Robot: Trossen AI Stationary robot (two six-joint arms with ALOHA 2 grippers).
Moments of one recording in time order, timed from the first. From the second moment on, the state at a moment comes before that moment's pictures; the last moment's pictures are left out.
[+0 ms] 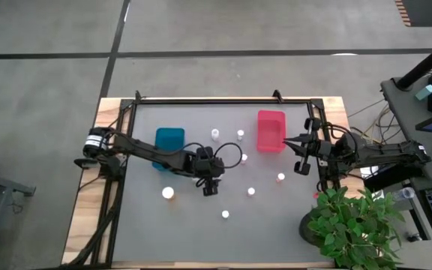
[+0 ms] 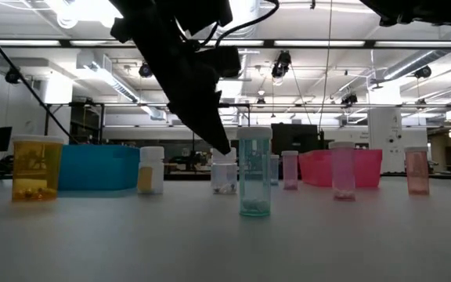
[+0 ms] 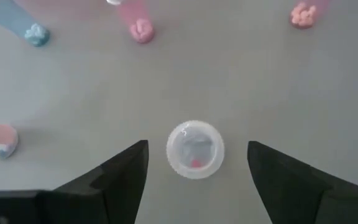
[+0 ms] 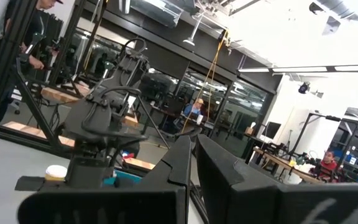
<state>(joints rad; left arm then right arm) -0.11 1.78 1.16 -0.33 -0.24 -0.15 0.03 0.49 0.27 0.42 0.13 -0.47</state>
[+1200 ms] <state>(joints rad) -0.10 1.70 1.18 -0.23 -0.24 -0.04 0.03 0.49 0.27 0.41 0.13 -0.47</state>
